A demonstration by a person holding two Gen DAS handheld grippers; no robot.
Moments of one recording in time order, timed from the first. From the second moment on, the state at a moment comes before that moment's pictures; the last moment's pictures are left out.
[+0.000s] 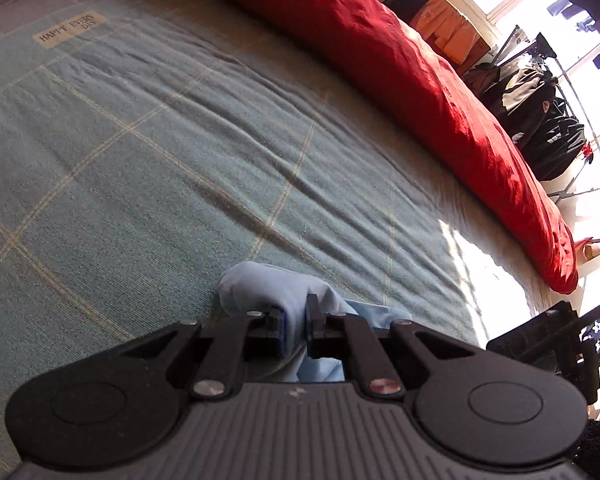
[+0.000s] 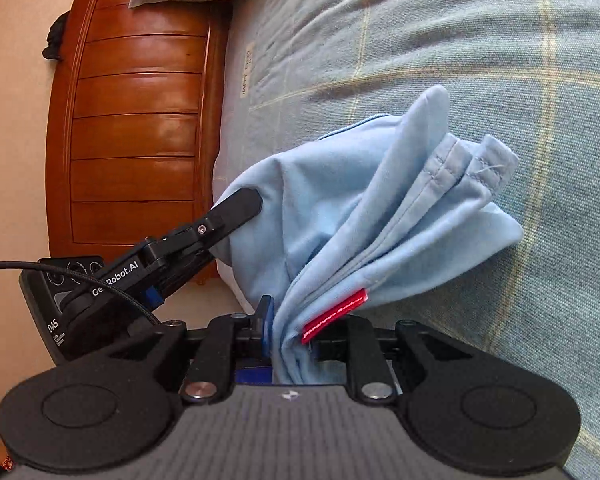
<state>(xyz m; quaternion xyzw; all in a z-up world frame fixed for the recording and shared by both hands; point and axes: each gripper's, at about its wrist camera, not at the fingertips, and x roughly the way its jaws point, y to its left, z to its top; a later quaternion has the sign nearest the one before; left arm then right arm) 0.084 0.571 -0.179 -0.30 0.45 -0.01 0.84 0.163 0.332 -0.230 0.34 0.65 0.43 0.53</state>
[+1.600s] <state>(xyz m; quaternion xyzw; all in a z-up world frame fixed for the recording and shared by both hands) 0.164 0.639 -0.283 -0.51 0.45 -0.09 0.73 0.202 0.261 -0.244 0.26 0.55 0.40 0.68</state>
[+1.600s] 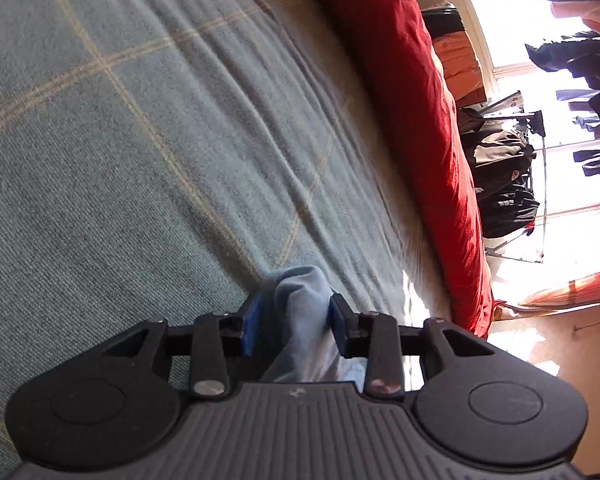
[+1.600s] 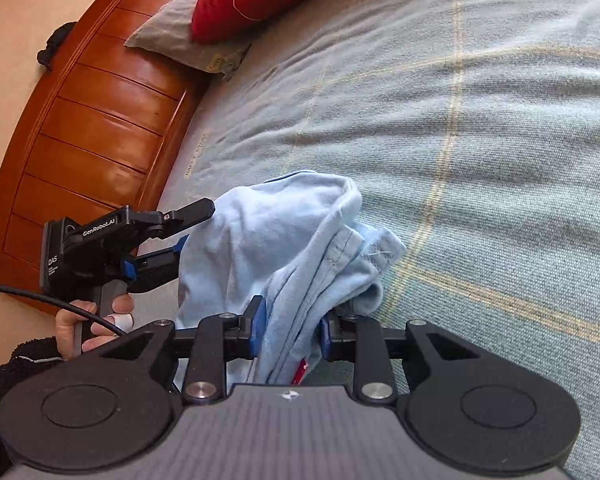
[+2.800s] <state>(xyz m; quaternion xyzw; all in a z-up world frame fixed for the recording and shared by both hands) 0.186 0.578 -0.217 -0.35 0.43 -0.14 0.82 0.184 0.227 -0.201 0.20 0.51 0.34 0.76</state>
